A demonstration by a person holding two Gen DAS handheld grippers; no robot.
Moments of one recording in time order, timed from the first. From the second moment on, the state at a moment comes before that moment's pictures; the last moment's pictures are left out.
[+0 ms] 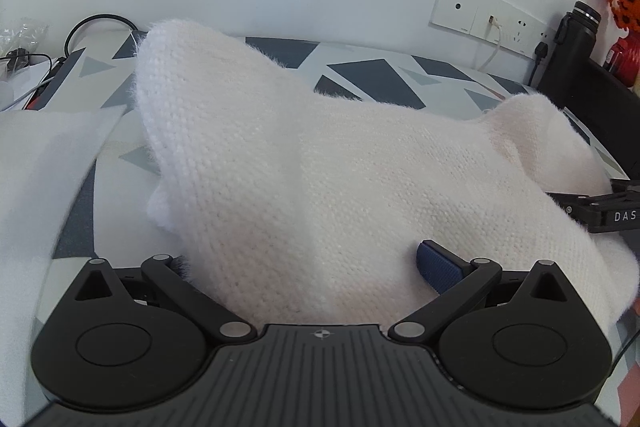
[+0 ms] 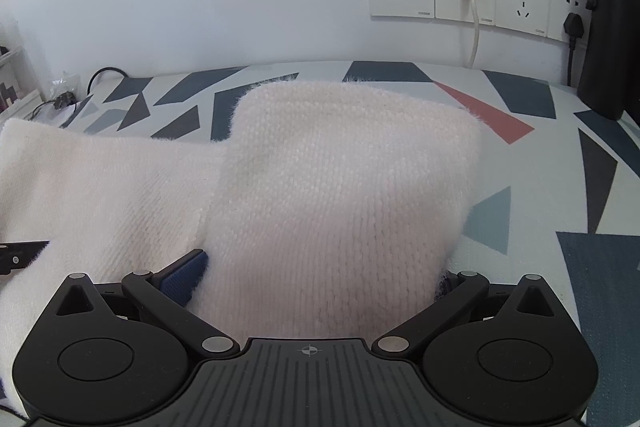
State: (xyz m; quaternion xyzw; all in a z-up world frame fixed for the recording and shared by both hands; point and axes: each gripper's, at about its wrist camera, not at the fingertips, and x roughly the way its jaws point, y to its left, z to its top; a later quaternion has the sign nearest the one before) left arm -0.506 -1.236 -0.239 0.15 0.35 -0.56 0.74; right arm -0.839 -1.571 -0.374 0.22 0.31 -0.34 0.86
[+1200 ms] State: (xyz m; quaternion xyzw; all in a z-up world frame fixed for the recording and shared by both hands) left arm -0.533 -1.216 -0.237 0.16 0.35 -0.56 0.73; right arm -0.873 -1.533 -0.370 0.20 0.33 -0.30 0.88
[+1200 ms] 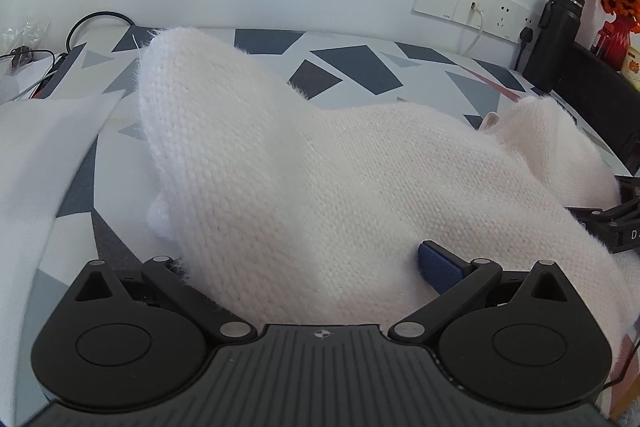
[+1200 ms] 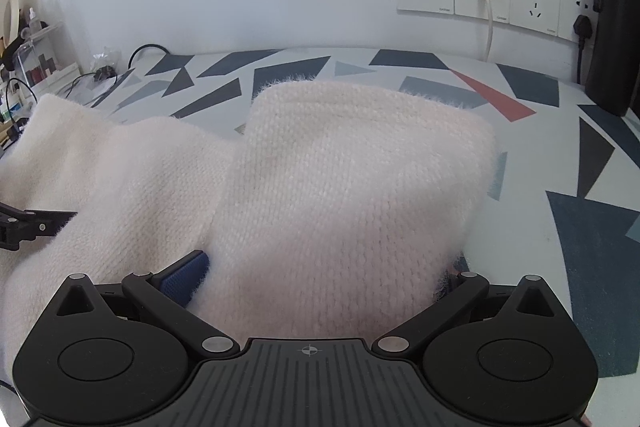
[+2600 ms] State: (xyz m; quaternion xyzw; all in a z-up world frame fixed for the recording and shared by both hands) left arm -0.493 -1.202 -0.201 0.17 0.39 -0.49 0.76; right arm -0.902 -1.553 -0.369 0.30 0.28 -0.32 0.85
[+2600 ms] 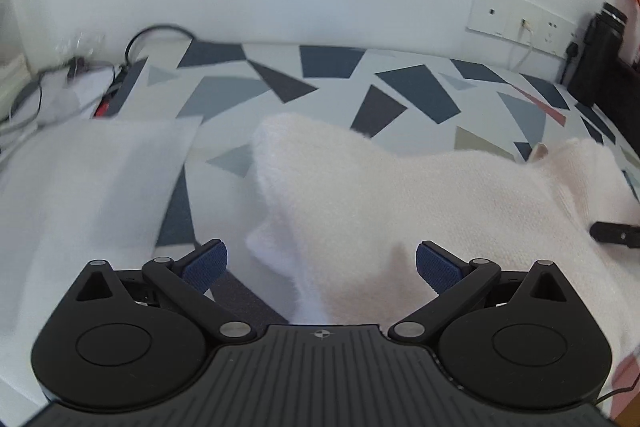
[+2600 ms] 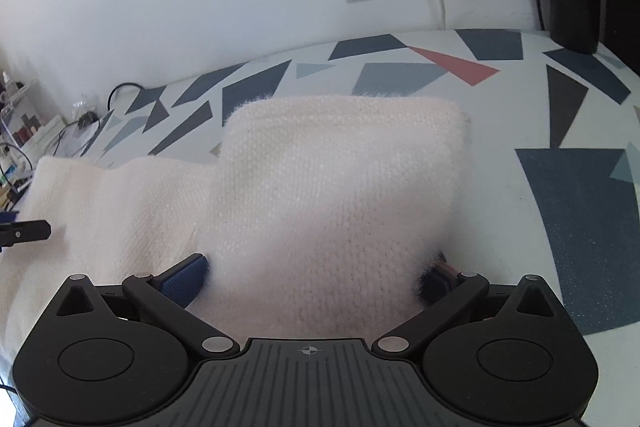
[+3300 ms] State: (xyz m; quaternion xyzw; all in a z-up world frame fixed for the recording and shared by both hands) left arm -0.545 -1.225 -0.238 0.15 0.34 -0.56 0.74; right arm -0.865 -1.536 -0.372 0.23 0.31 -0.32 0.87
